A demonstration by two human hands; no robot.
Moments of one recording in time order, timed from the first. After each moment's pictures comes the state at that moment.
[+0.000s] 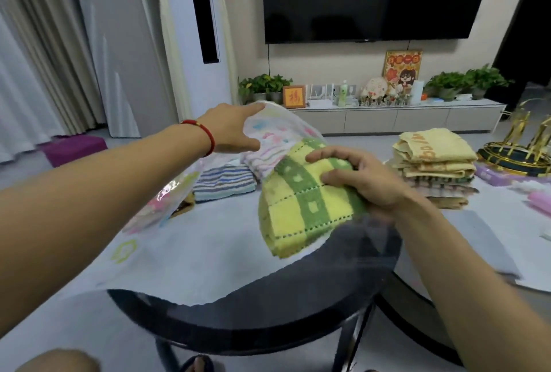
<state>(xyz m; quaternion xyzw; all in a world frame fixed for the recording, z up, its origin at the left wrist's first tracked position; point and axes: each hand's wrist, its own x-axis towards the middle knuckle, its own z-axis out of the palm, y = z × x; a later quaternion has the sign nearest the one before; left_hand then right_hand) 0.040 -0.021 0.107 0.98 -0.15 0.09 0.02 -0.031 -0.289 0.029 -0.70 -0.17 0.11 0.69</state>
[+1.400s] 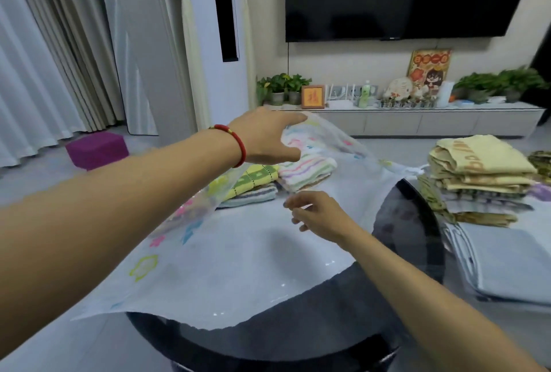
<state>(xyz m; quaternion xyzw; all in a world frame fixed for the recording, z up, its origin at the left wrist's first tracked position) 0.051 -0.020 0.098 0.97 -0.22 0.13 0.02 0.066 -0.187 -0.082 -0.84 -0.14 0.05 0.52</state>
